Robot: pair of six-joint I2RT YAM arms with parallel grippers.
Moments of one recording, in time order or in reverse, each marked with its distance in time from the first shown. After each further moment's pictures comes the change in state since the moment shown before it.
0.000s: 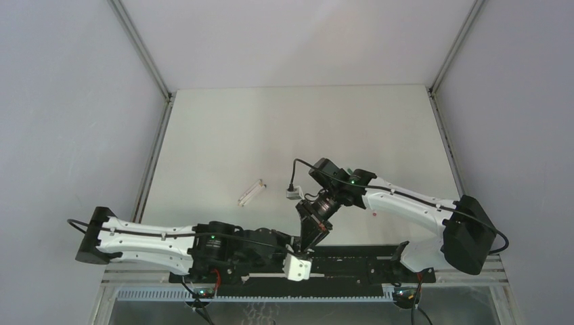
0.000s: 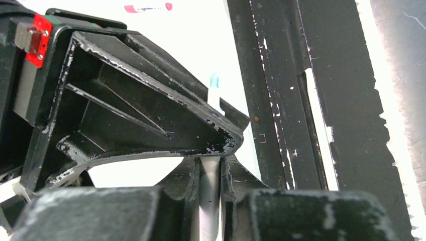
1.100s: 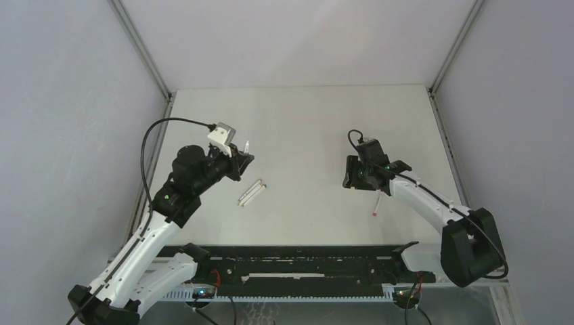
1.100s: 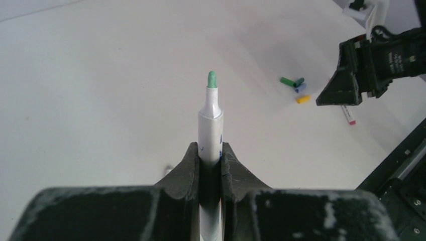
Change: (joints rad) left arm 1.121 -0.145 0.043 0.132 0.380 -0.621; right arm -0.505 -0.112 -0.148 0.103 1.164 -0.123
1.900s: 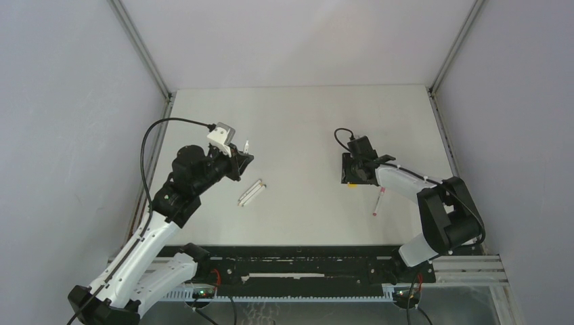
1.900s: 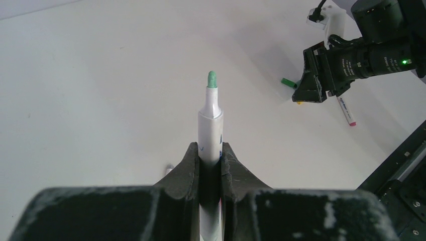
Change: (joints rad) left arm 0.018 -0.017 0.000 -0.003 -0.002 -0.009; right arm -0.015 0.275 0.028 0.206 0.068 -0.085
